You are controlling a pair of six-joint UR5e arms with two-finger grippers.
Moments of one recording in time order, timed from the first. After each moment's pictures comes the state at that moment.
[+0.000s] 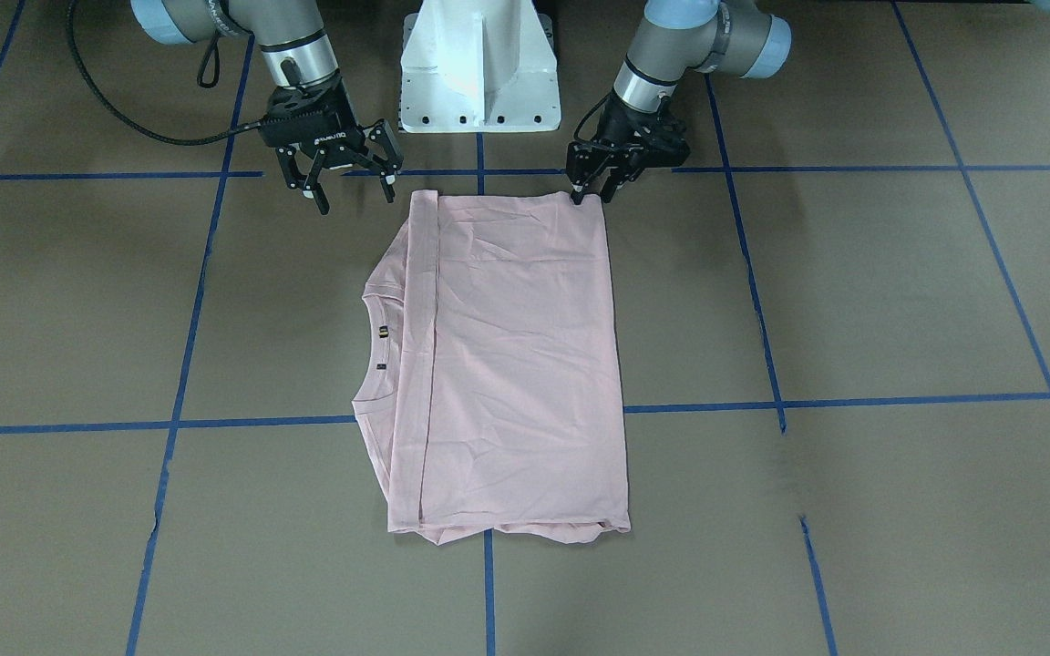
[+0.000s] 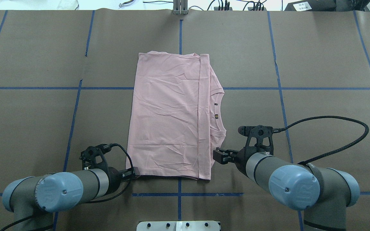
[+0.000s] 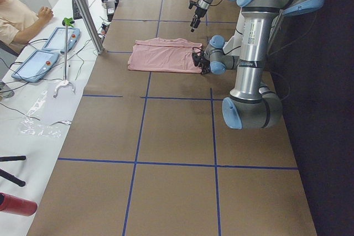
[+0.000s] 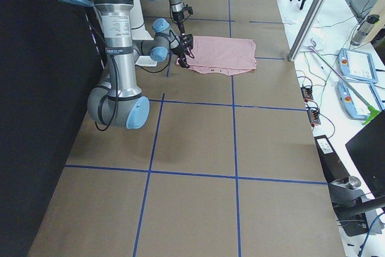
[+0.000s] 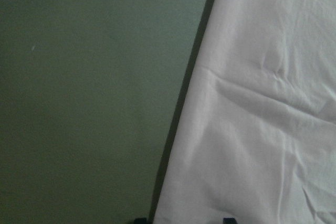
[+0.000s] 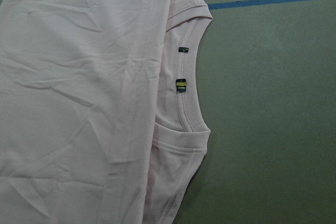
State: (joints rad) left arm -0.19 -1.77 -1.91 -2.11 -1.51 -1.75; right arm 0.22 -1.38 2.06 -1.23 1.31 1.40
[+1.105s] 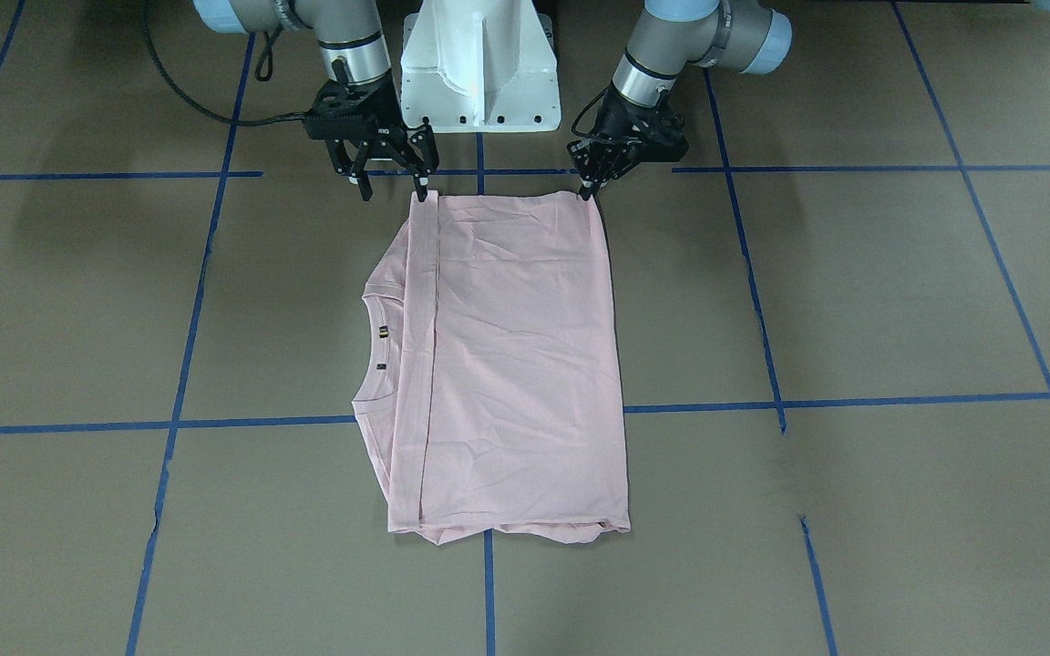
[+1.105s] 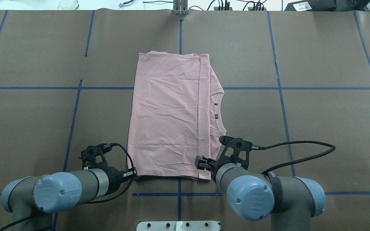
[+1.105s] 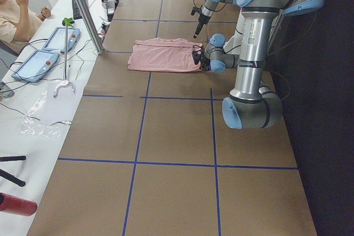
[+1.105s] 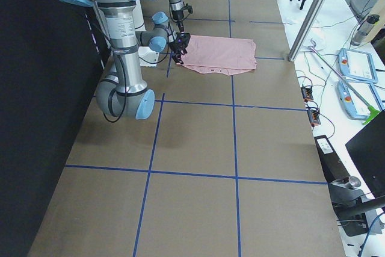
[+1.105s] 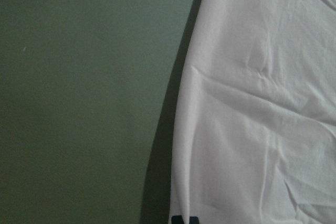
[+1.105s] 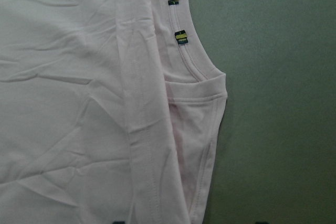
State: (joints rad) left arm -0.19 -1.78 -1.93 -2.11 -1.51 -1.74; right arm 0.15 -1.18 1.98 -1.48 1.31 1.71
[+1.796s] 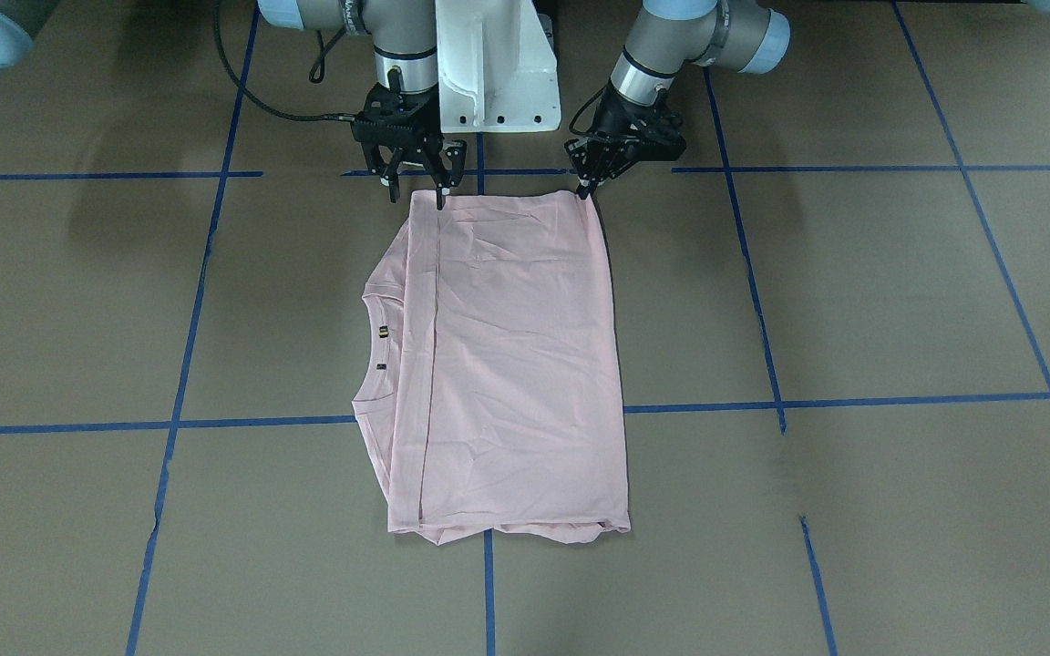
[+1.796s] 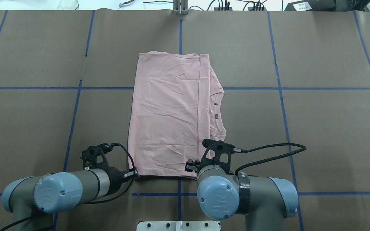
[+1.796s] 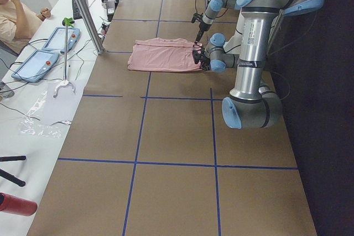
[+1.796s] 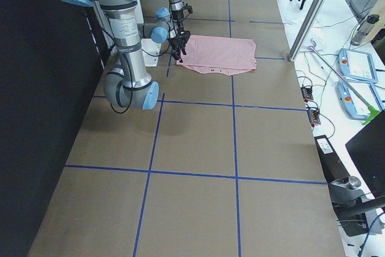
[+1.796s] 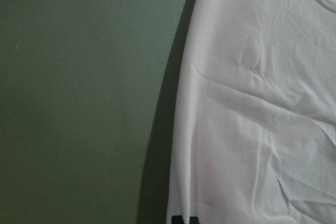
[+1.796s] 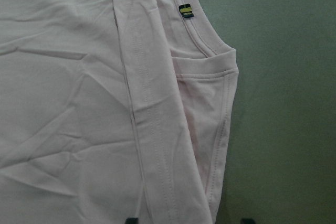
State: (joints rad) left arm -0.19 -1.78 -1.93 -2.11 -1.51 -1.74; right arm 0.14 -1.07 1.90 -1.65 1.32 1.73
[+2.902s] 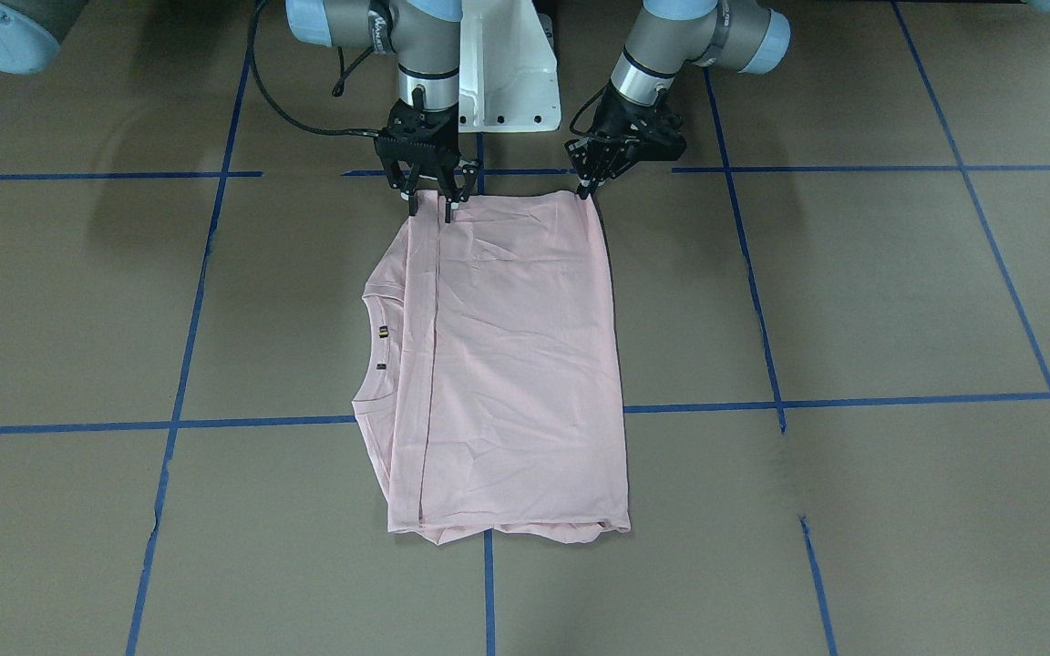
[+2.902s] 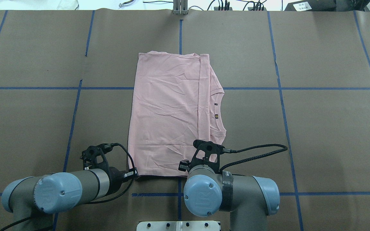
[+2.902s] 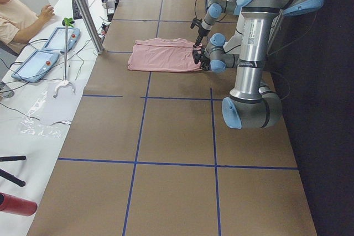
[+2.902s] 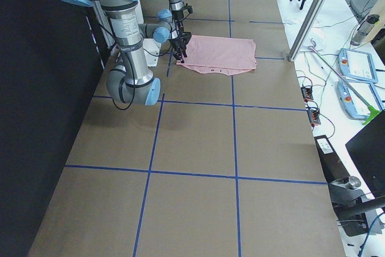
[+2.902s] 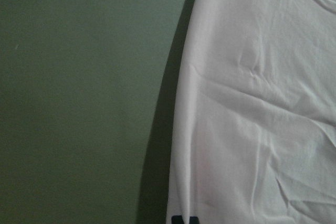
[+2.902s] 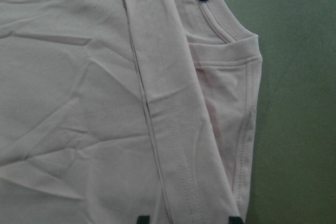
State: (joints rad) left arm -0.19 -1.78 -1.93 -2.11 -1.51 -1.74; right arm 0.14 -1.01 1.81 -1.65 1.32 1.74
